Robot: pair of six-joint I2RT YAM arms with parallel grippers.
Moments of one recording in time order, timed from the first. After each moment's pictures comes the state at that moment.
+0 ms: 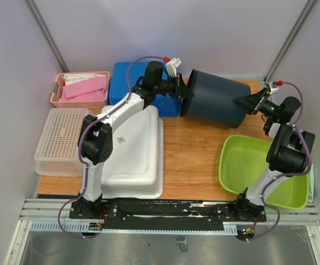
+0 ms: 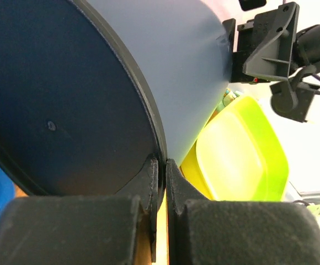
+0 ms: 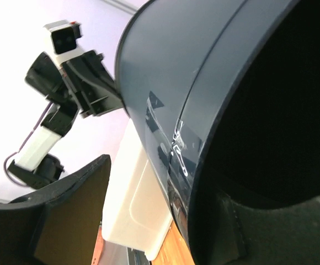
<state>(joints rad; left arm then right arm) -0.54 2.08 1.81 0.00 0.63 -0.51 -0.43 1.86 0.97 1.13 -1.32 1.33</state>
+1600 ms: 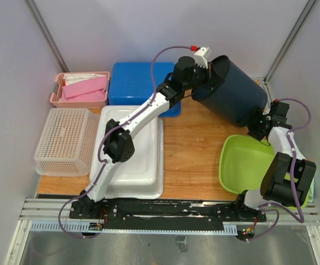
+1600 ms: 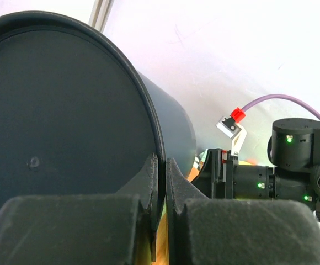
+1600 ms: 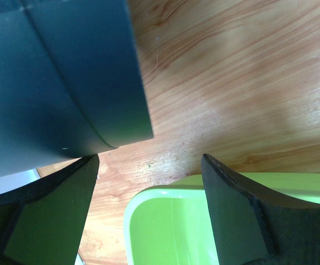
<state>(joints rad) -0.76 2.32 2.36 -0.06 0.30 -0.48 -0.33 1.43 0.93 -0.37 -0.34 0.44</state>
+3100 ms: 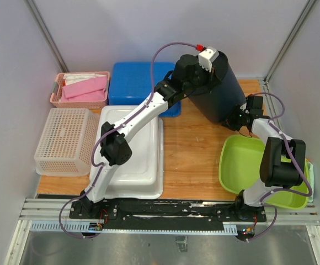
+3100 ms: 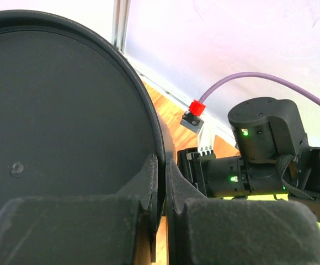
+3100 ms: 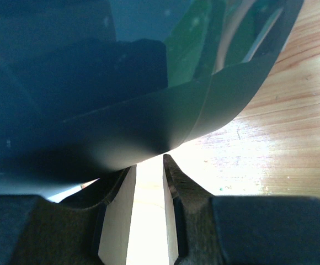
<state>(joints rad) -0.80 2.26 2.38 -0.24 0.23 -0.22 -0.10 1.61 0.99 -0.23 -0.39 0.59</state>
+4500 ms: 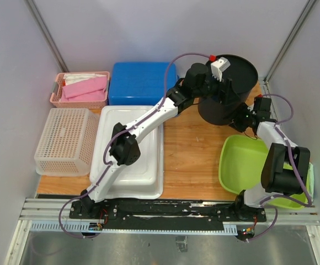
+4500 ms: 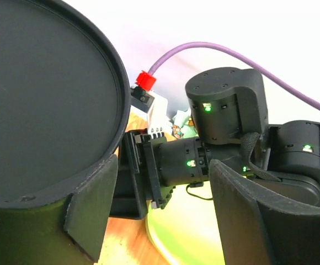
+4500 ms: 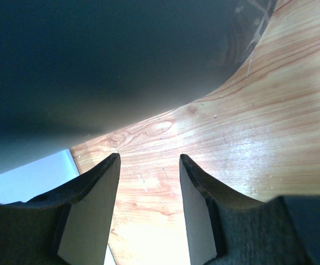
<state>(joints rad) -0.84 2.39 2.46 -0.16 0.45 -0.37 -0.16 1.55 0.95 -0.19 -0.39 0.62</state>
